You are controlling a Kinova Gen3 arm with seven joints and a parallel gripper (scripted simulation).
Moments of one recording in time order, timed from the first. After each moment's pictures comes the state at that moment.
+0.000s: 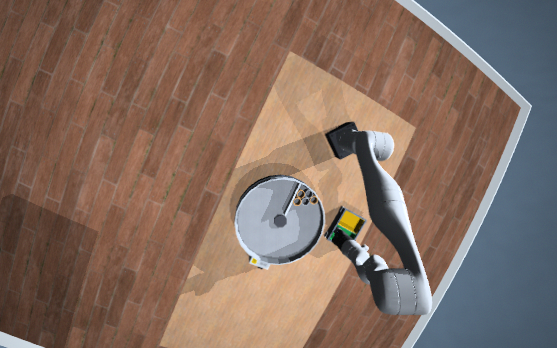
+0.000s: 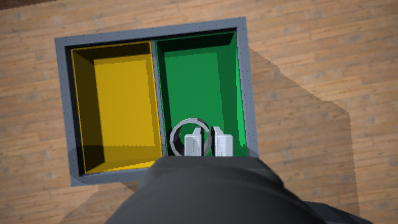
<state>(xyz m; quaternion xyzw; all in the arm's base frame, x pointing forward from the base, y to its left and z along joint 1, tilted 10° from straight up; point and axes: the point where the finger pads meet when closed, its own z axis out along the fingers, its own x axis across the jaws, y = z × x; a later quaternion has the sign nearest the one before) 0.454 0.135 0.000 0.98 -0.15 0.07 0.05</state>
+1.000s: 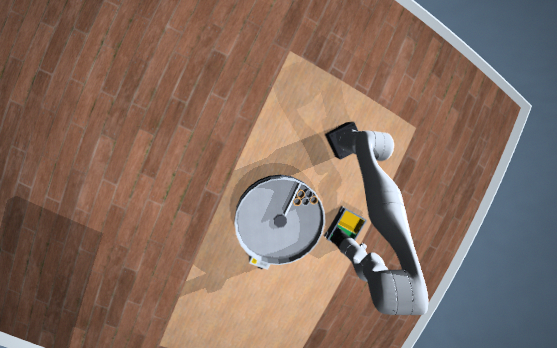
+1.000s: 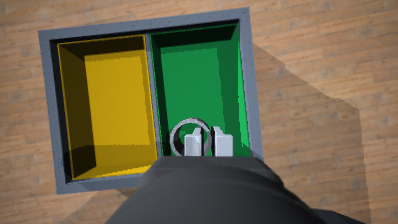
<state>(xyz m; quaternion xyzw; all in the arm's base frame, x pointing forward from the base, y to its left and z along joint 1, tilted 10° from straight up) 0.457 0.133 -0.015 0.98 -0.15 0.08 0.05</state>
